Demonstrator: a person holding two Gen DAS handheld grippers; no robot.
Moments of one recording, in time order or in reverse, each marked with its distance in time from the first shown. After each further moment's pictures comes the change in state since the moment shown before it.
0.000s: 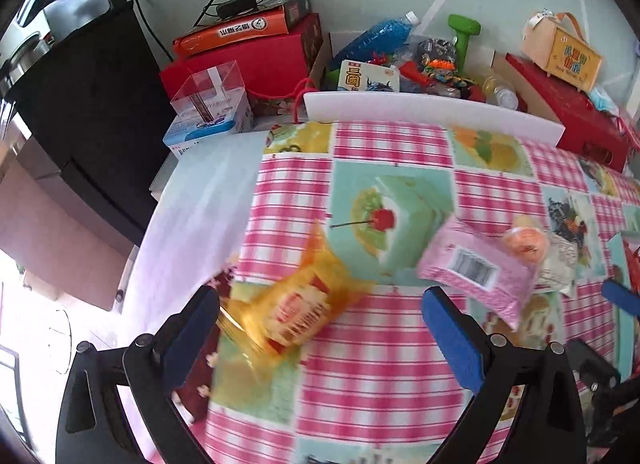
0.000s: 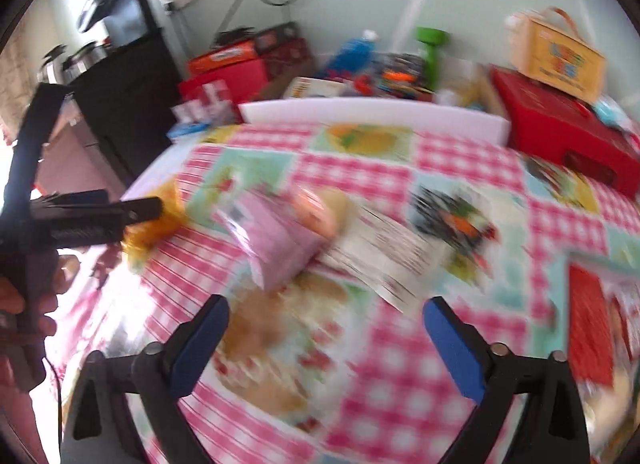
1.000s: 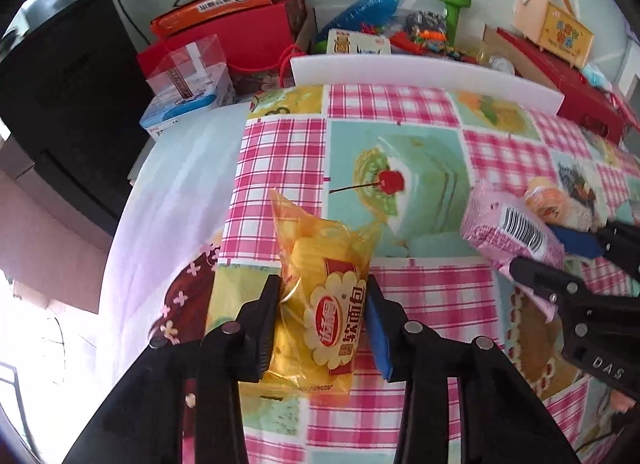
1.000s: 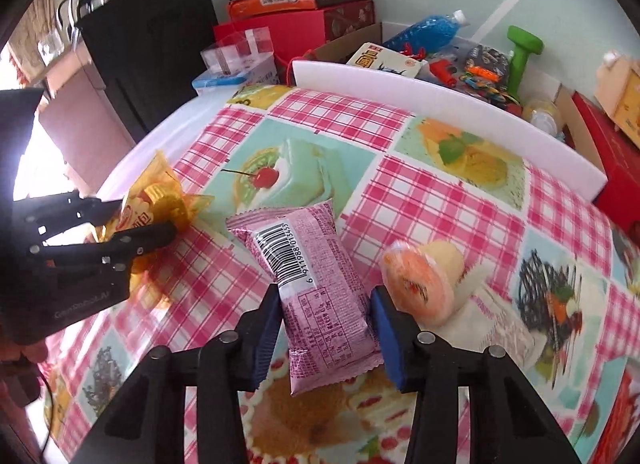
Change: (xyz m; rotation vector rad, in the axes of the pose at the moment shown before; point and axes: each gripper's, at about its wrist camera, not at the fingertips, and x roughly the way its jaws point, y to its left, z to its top) left arm 0.023 -0.002 -0.020 0.019 0.025 -0.053; right arm 0.070 0.040 0.033 -0.136 0.130 0.034
